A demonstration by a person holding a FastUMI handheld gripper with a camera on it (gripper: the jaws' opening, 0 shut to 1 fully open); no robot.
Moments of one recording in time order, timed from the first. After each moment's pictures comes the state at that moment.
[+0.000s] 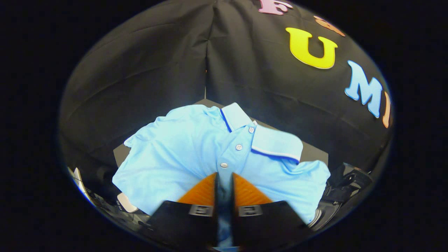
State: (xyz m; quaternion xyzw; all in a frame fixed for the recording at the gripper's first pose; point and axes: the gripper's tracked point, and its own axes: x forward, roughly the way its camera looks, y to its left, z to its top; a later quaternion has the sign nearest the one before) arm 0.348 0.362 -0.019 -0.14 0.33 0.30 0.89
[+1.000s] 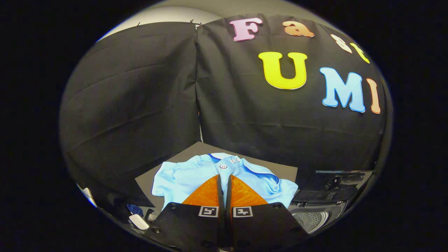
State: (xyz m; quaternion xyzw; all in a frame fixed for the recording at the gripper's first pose) arm 0.339 0.290 0.088 -0.01 0.20 0.30 0.93
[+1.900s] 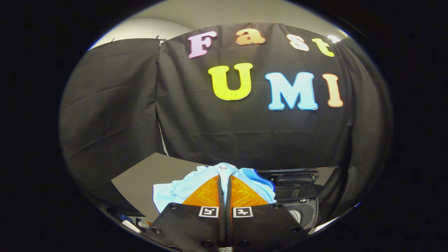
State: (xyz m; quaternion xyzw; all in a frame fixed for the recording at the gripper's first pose) arm 0.352 0.092 0.111 0.02 0.17 0.16 0.97
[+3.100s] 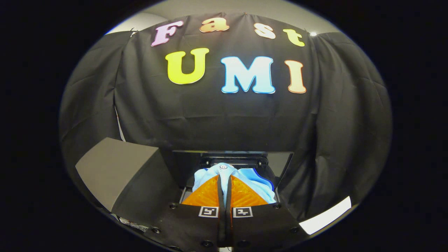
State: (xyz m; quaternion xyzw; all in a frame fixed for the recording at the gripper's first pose) arm 0.382 -0.043 0.018 -0.01 0.23 0.03 0.97
